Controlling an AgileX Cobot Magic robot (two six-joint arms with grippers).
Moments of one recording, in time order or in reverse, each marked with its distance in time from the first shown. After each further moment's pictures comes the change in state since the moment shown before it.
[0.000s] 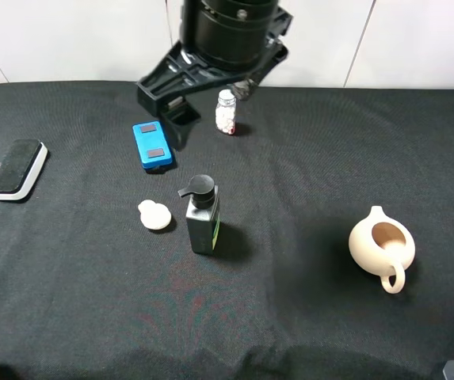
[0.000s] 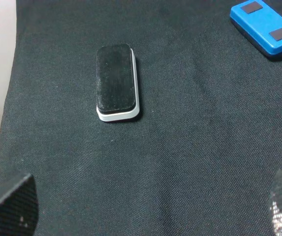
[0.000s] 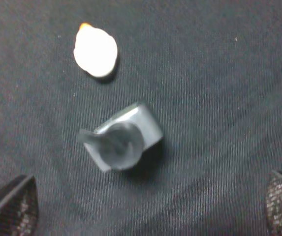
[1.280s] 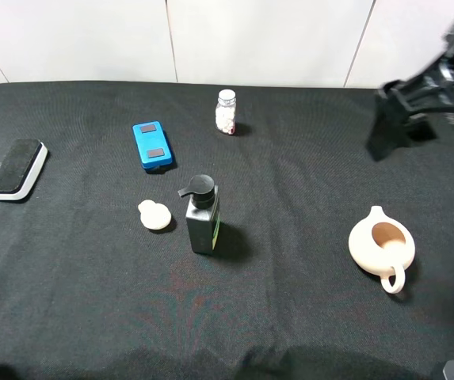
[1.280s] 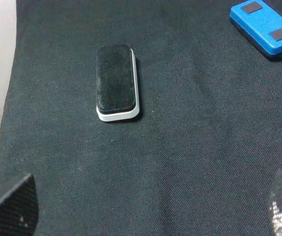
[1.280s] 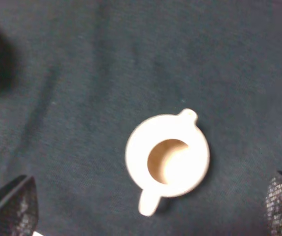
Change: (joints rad) left arm 0.000 0.000 0.000 0.000 0.000 0.000; right arm -0.385 -0.572 0.558 -0.072 0.000 0.075
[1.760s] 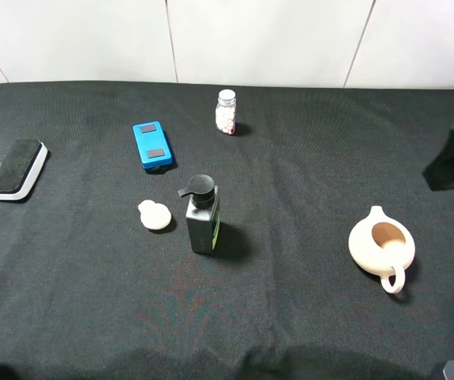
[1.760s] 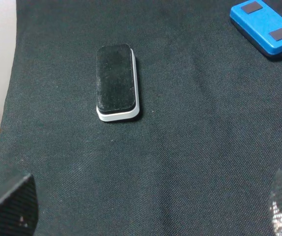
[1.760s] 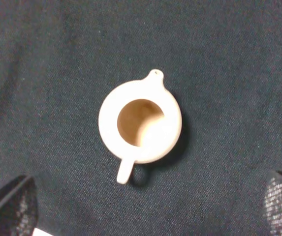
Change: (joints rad) left arm 0.000 0.000 0.000 0.000 0.000 0.000; right arm -0.056 -0.258 0.172 -0.009 0.002 -0.020
